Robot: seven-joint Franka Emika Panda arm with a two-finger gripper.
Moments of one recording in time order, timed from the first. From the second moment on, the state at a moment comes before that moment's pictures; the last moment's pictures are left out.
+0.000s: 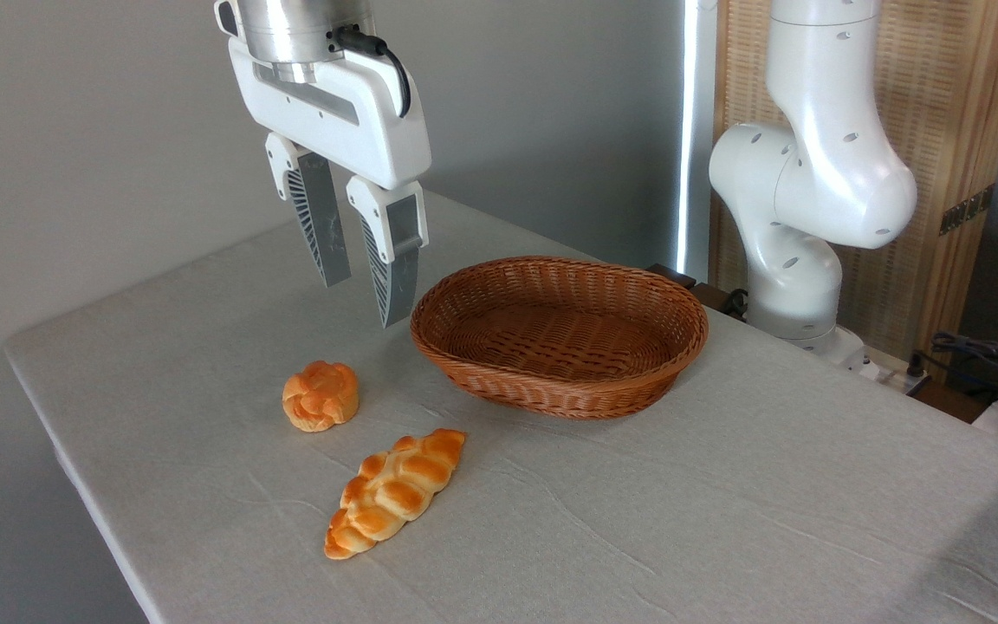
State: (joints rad) arm -0.07 0.00 0.00 -1.58 -0.06 1.62 0.68
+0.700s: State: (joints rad) arm -0.05 0.00 0.00 -1.58 -0.06 1.62 0.68
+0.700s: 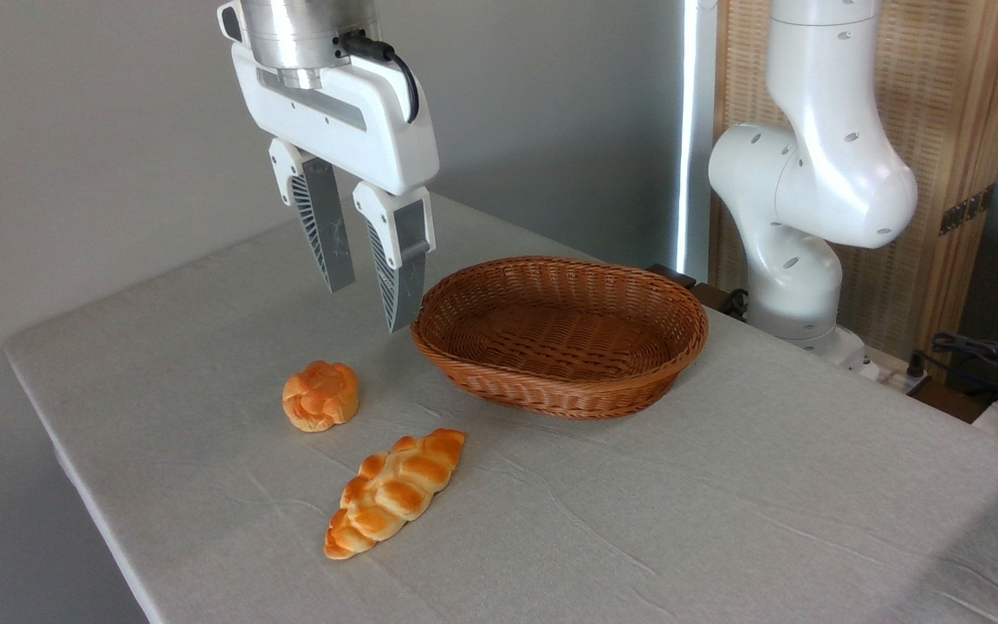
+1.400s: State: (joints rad) arm -0.08 0.01 -0.12 -1.74 -0.07 1.86 0.68
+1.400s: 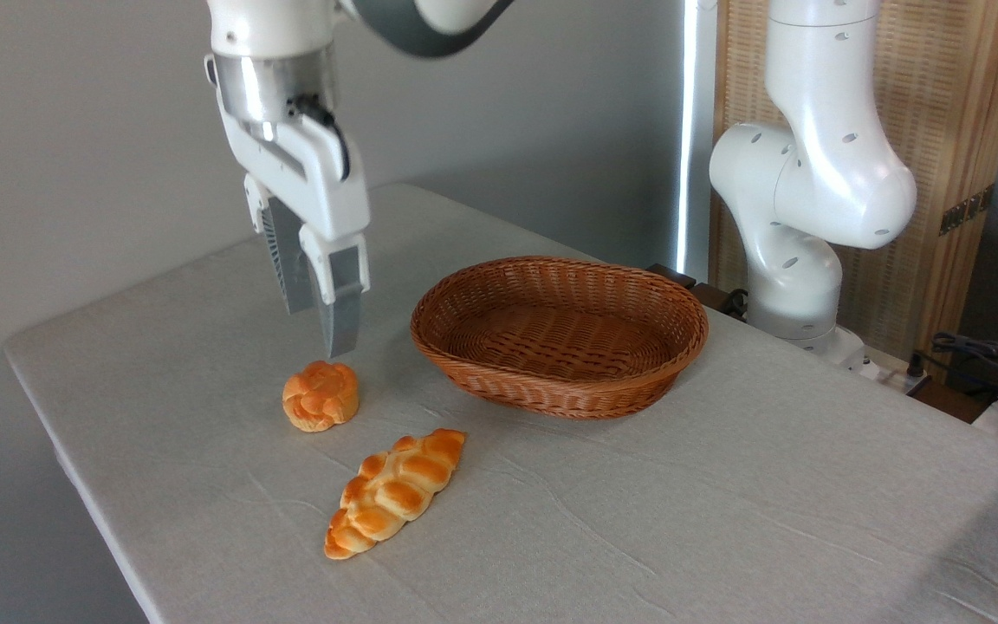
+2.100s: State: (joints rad) arm -0.13 0.12 -0.23 -1.97 -0.07 2.20 0.68
